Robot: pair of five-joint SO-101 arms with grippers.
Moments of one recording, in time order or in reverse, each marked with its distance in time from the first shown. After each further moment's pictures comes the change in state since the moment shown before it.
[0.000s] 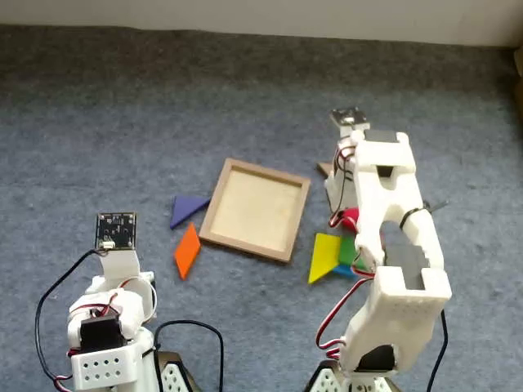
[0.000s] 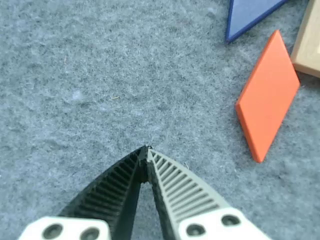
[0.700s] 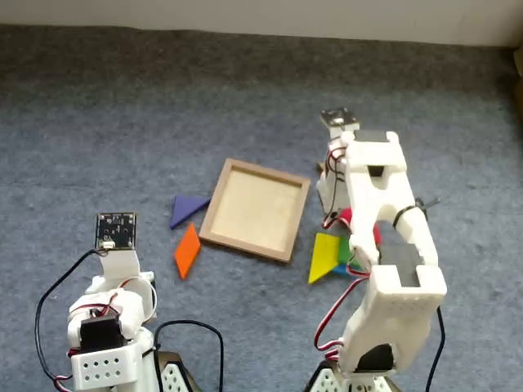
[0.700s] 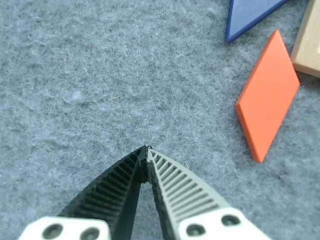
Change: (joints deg) left arm 0.0 0.0 0.0 0.0 0.0; right arm -2.4 2.5 -0.1 -0.1 0.0
